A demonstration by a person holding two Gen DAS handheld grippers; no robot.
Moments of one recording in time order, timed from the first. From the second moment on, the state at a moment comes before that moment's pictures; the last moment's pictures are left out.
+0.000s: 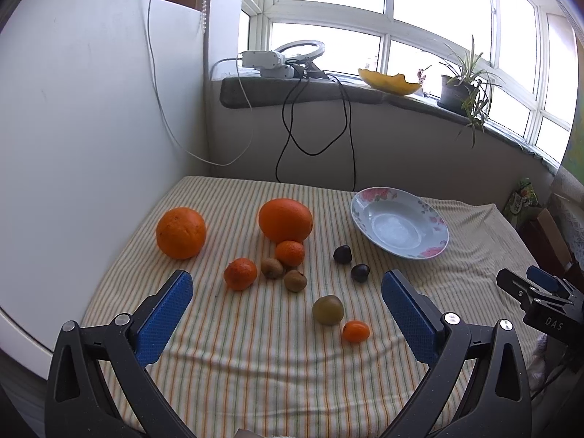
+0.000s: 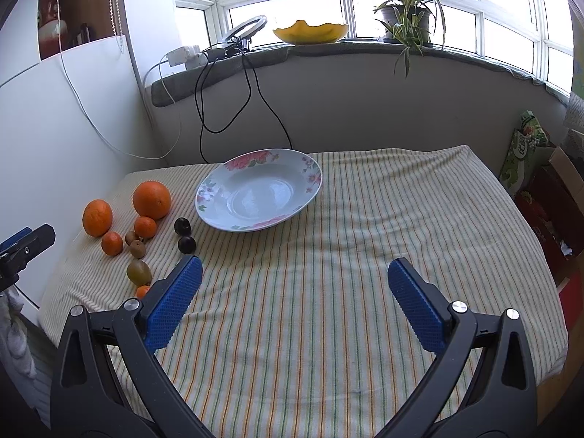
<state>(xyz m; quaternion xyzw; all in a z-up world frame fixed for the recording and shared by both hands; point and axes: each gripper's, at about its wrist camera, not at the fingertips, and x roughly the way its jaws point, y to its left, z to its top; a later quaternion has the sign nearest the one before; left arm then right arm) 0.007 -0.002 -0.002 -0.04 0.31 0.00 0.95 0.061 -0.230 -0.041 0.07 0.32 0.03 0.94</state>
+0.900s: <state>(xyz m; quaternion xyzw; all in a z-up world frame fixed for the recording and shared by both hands) 0.079 0.051 -0.047 -0.12 0.36 -0.04 0.92 0.207 -0.155 -0.037 0.08 0.40 0.22 0.89</state>
